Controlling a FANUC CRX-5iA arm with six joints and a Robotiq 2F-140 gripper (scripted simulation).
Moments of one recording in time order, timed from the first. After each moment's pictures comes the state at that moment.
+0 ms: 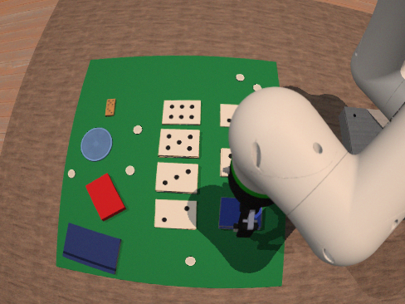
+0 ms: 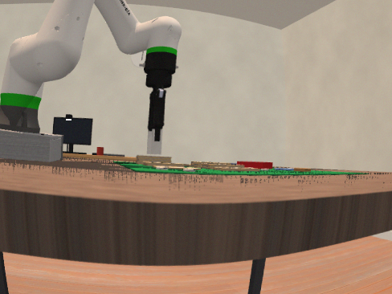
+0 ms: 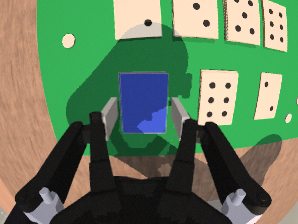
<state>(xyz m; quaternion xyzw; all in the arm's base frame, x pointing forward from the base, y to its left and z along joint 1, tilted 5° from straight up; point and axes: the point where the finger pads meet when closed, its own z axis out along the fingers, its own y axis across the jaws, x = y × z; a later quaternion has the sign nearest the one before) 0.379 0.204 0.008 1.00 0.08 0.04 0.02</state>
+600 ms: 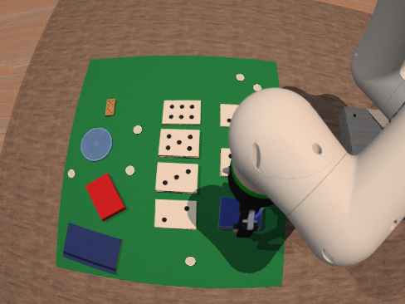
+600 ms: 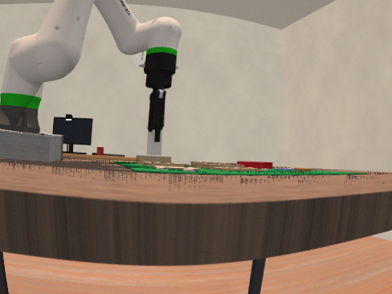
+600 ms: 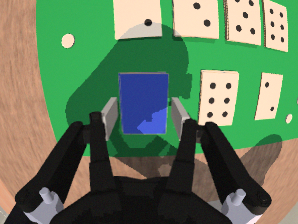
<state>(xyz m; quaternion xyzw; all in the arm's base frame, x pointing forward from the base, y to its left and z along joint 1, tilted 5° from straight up) 0.379 0.204 0.006 1.00 0.08 0.04 0.02</state>
